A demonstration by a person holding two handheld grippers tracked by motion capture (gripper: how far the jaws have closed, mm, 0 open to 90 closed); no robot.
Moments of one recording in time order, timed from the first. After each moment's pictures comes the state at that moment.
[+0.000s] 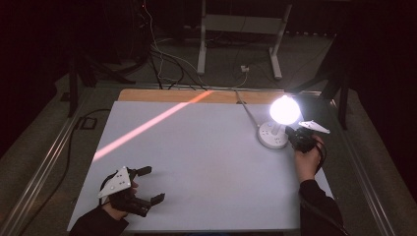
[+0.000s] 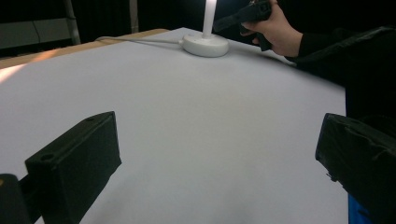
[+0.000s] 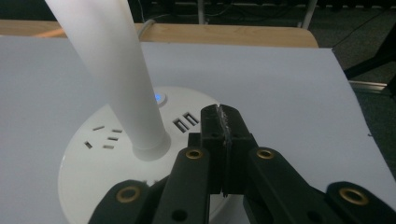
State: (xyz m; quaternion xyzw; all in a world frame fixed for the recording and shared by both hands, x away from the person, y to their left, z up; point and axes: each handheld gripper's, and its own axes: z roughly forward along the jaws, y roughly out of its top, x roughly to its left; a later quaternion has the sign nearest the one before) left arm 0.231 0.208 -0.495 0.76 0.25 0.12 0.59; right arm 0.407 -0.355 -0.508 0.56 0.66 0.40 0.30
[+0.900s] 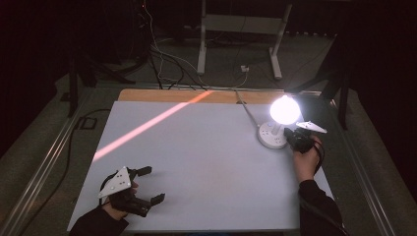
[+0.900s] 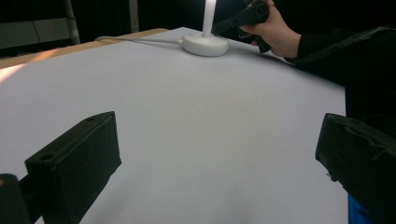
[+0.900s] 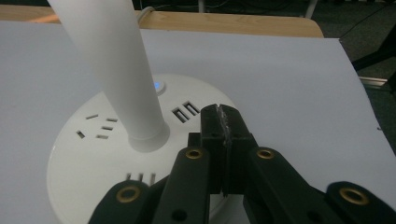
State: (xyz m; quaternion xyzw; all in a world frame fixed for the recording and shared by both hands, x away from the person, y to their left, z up) left arm 0.231 0.208 -0.496 0.76 0.25 0.12 0.58; right arm 0.410 -0.353 -0.515 0.56 0.67 0.38 0.30
